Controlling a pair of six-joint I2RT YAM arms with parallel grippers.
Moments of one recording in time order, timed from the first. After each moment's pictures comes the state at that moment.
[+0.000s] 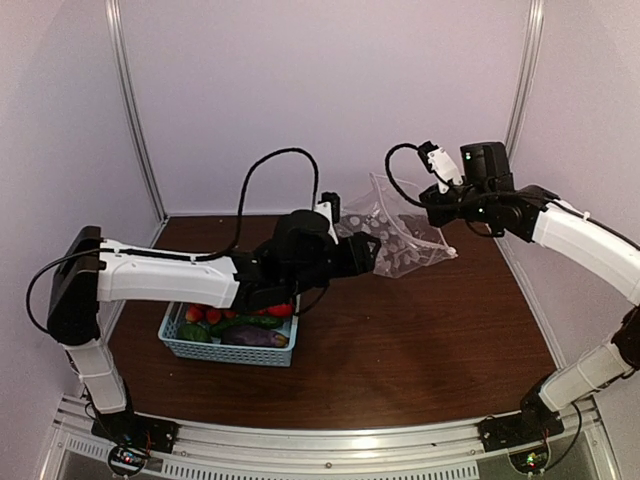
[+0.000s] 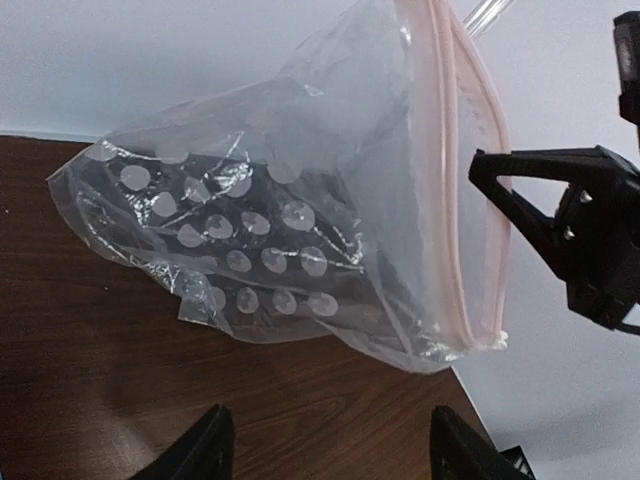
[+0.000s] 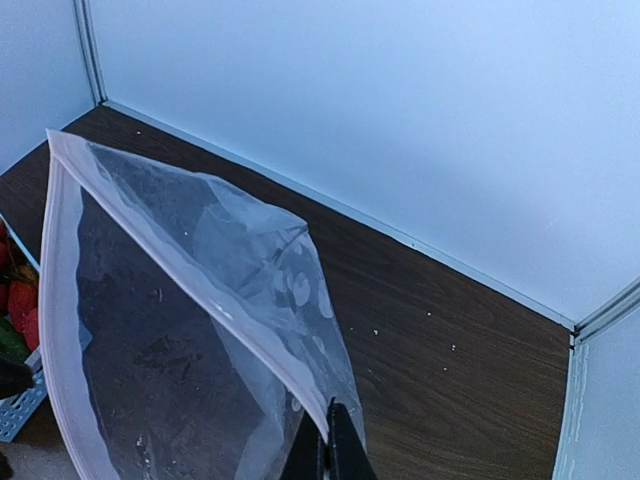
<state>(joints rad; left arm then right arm) -1.10 1.85 1.34 0.27 -0.32 -0.72 0.53 1.38 1.29 -0.35 0.12 -0.11</state>
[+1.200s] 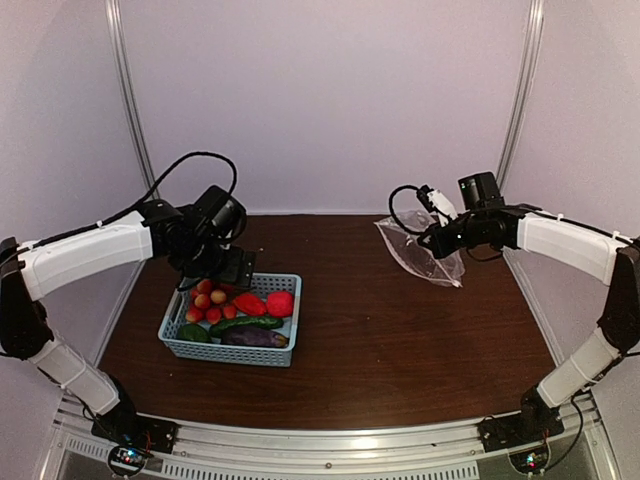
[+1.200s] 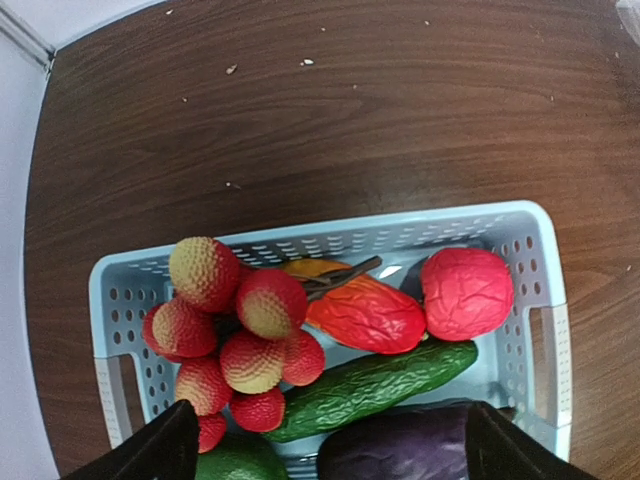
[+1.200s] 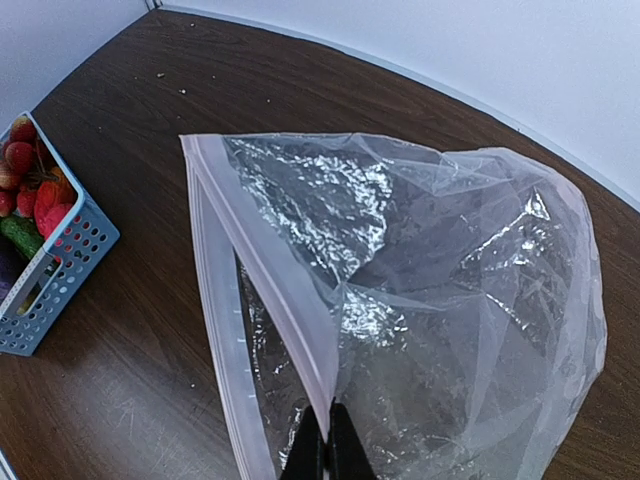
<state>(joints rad) -0.76 1.49 1.27 -0.83 -0.34 -0.50 0.35 1.50 1.16 -0.37 -0.25 -0.12</state>
